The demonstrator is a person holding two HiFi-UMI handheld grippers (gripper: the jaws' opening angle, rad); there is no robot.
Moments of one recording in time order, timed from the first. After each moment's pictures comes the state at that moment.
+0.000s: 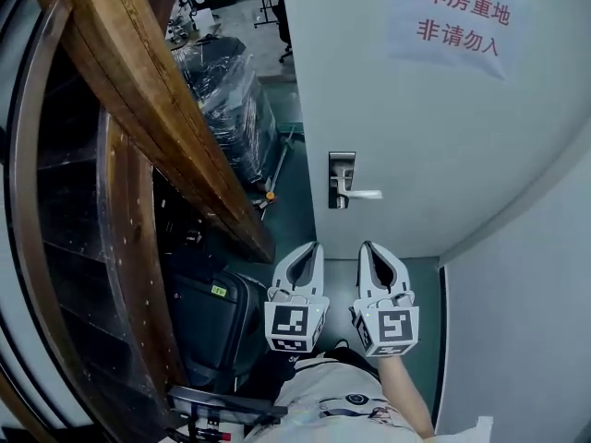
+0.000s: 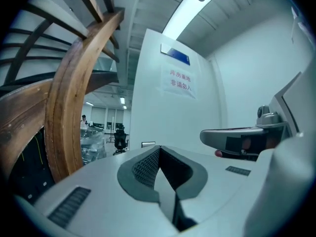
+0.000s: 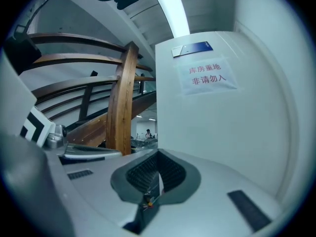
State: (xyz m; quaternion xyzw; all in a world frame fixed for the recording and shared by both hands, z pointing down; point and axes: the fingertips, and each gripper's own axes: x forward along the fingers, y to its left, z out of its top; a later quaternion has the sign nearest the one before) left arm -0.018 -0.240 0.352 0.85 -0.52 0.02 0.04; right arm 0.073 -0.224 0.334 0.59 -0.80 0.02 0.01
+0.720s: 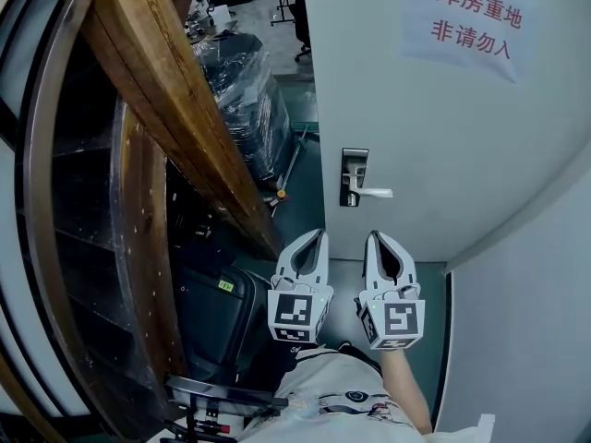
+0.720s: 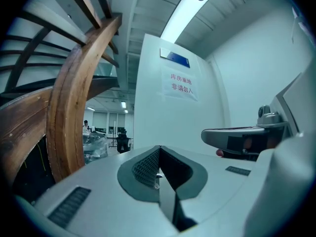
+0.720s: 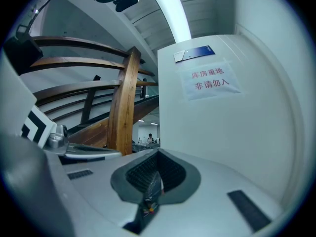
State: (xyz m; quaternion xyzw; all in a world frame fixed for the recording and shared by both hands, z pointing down) left arm -0.028 -0.245 0.342 0.85 -0.53 0.02 0.01; right arm 0.066 -0.228 0.326 0.59 -0.81 0.00 -0.02
